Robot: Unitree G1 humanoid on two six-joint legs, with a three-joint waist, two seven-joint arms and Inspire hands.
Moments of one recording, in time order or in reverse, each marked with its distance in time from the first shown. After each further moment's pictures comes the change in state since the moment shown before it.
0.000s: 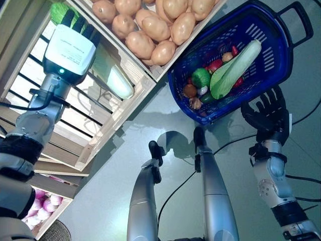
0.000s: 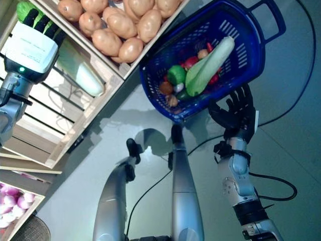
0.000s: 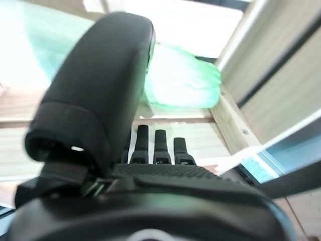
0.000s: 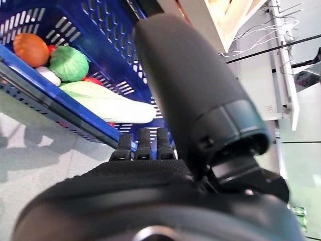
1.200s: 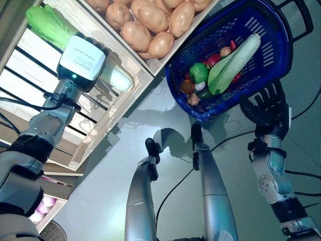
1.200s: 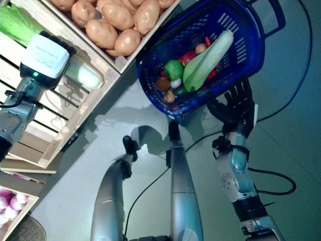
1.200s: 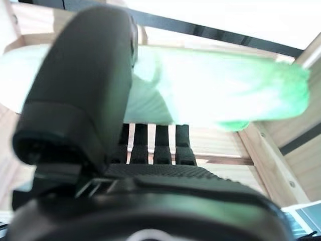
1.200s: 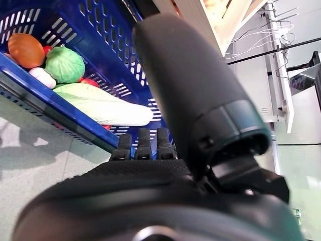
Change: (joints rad) left arm -0.019 -0.054 -0.037 0.021 -0.043 0.010 -0.051; right arm -0.031 0.000 -0.002 -0.039 0.000 0.018 -0.014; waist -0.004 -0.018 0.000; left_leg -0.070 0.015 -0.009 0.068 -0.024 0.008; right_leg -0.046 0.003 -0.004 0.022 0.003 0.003
